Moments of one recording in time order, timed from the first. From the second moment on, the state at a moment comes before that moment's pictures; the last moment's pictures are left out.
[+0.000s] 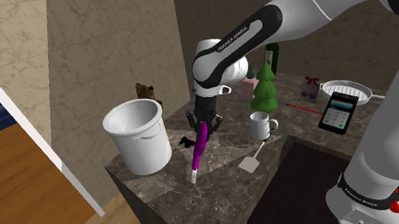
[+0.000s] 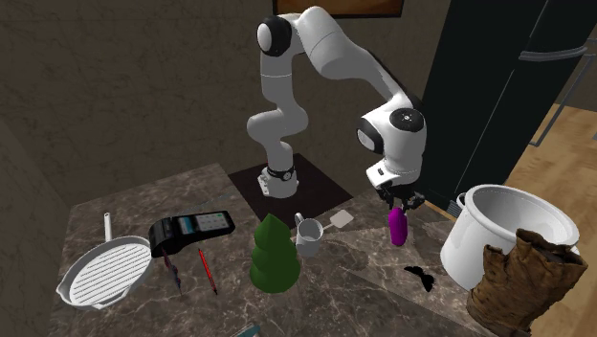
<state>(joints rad) -0.05 0.01 0.24 -2.29 0.43 2.26 1.06</state>
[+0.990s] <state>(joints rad) -0.04 0.07 0.24 -2.32 0.44 2.35 1.03</state>
